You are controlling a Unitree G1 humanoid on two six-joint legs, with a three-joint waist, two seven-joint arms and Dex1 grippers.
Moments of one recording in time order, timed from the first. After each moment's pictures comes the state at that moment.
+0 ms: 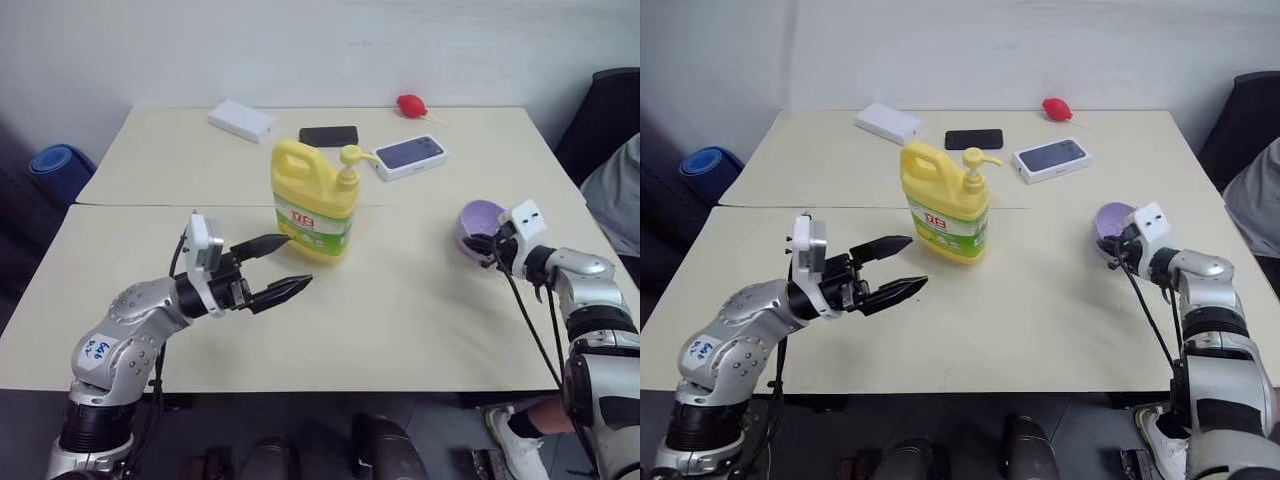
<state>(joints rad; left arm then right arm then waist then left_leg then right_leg) -0.31 0.57 0.14 -0.36 -0.76 0.57 -0.78 -0.80 -0.70 -0.09 0.96 0.13 -0.09 1.06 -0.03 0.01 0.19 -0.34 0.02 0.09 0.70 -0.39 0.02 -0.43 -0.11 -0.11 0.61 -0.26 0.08</state>
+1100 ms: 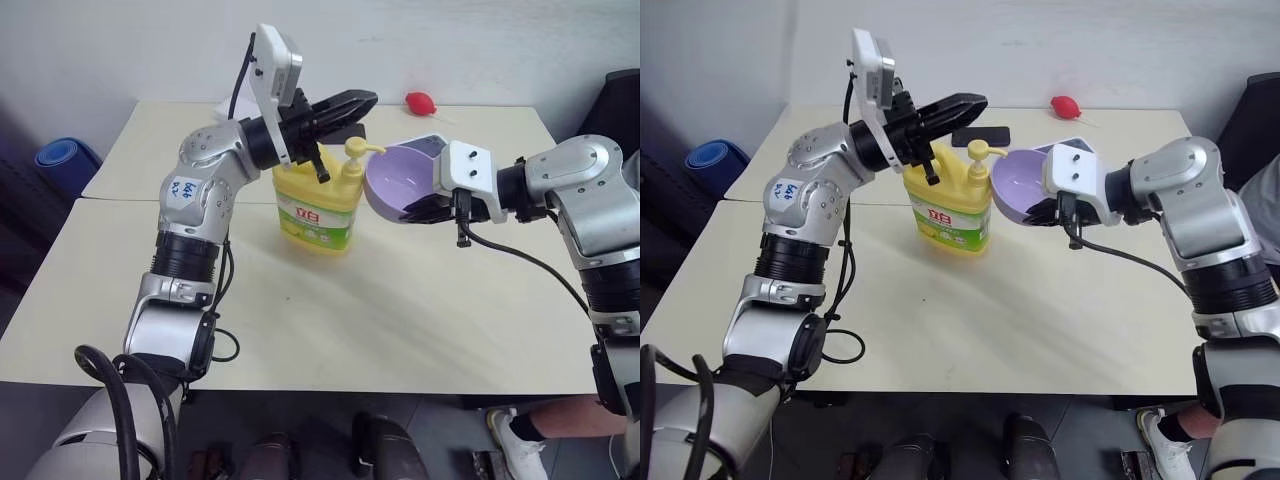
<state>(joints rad) -1.15 0.30 0.01 0.40 -0.46 0.28 -0.84 -0.98 -0.83 0.24 0.16 0.11 0.33 1.36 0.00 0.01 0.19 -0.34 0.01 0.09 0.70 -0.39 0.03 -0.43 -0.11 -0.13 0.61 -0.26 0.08</state>
